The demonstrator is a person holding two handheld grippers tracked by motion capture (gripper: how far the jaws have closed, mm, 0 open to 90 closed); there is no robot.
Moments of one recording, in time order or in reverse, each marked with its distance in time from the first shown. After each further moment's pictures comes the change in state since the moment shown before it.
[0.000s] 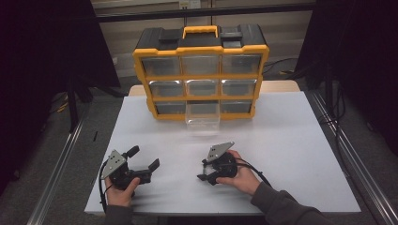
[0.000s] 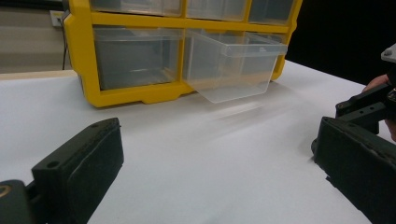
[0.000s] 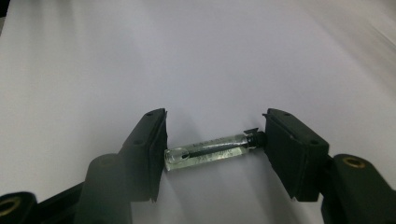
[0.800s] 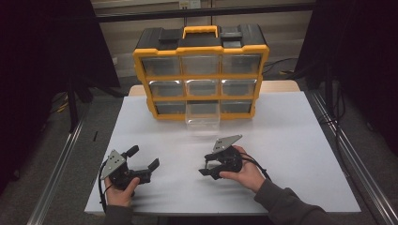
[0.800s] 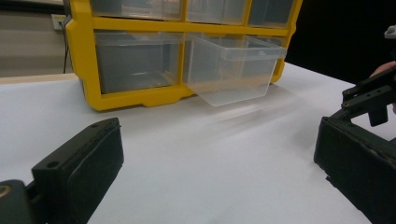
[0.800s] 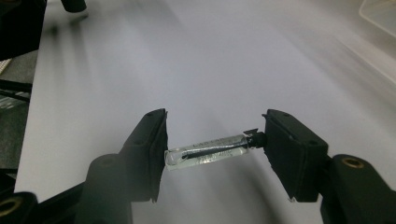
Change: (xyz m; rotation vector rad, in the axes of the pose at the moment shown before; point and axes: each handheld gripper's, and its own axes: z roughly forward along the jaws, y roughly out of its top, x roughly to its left) left arm 0.000 0.001 -0.001 -0.011 0.009 0.002; right arm -0.009 0.008 -0.022 -0.062 0.020 0.092
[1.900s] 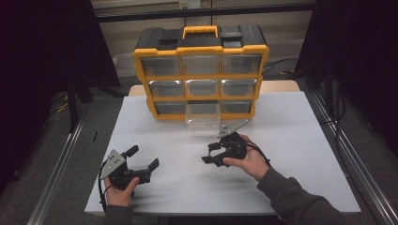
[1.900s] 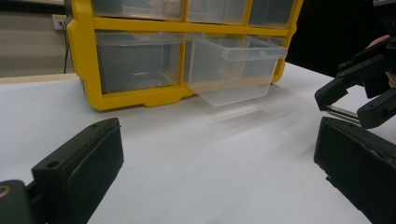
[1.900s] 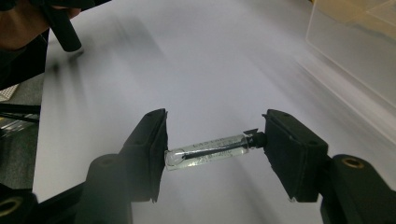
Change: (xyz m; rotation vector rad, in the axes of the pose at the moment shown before) left arm 0.002 0.000 -0.001 0.009 0.003 0.017; right arm -0.022 0.021 -0.020 -0.027 -0.002 0.086
